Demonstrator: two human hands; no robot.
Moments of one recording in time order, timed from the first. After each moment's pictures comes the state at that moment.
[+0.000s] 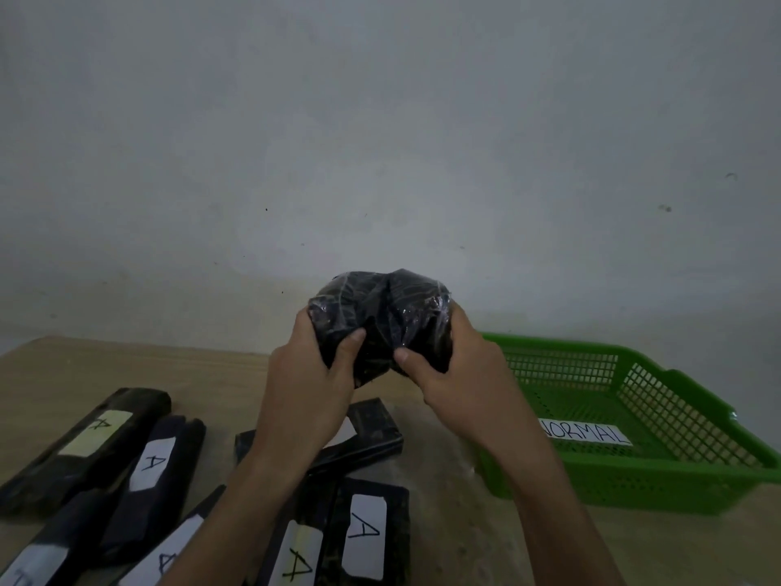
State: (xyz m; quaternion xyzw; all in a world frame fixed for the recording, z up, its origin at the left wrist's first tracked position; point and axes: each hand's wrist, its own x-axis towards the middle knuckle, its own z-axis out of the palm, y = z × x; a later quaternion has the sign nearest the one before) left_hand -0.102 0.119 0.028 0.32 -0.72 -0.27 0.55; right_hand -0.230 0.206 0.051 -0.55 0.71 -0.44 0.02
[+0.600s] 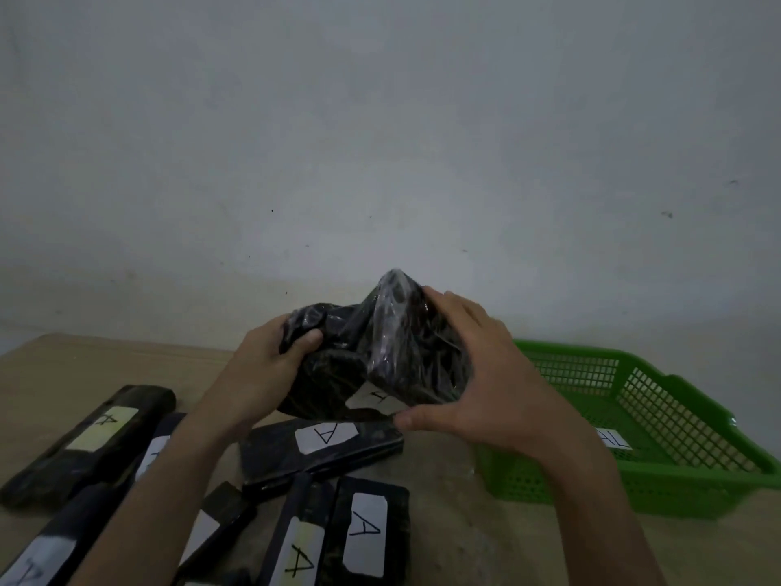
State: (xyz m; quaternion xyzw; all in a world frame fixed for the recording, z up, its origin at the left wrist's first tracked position) left_hand -0.068 0.076 0.032 0.31 -0.76 -0.37 0.43; right_hand -0.240 0.229 0.070 -0.64 0.71 -0.28 0.00
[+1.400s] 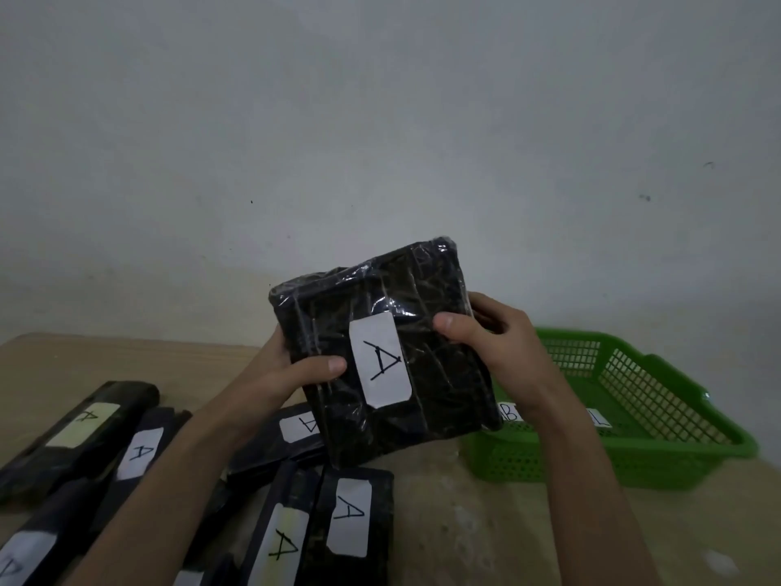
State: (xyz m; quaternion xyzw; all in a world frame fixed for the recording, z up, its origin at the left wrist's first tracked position) left_hand -0.080 0.086 0.016 0.16 -0.71 -0.59 0.35; right_hand -0.281 0.223 0.059 -0.51 0.62 -0.57 0.19
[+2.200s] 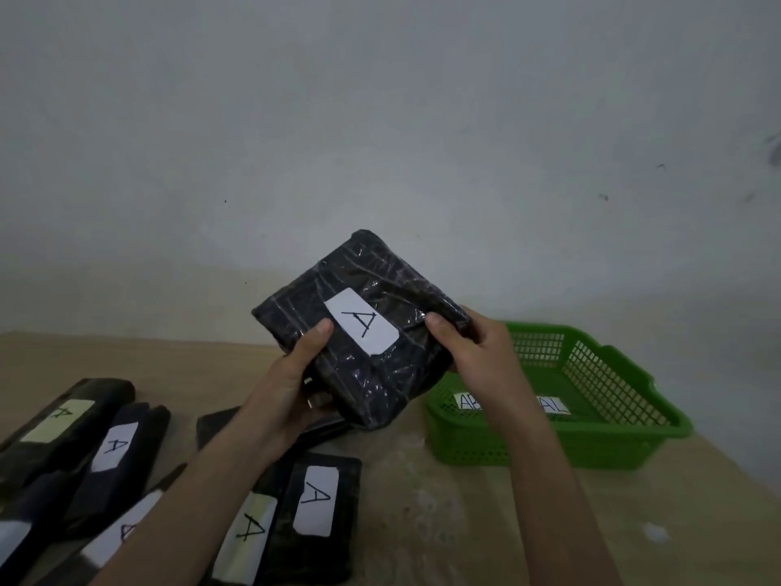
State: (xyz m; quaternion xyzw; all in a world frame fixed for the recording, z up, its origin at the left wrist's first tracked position) left_hand -0.121 0.140 0.015 0.25 -0.49 -0.75 0.37; right_hand -0.281 0.243 0.049 -0.44 0.61 -0.63 0.17
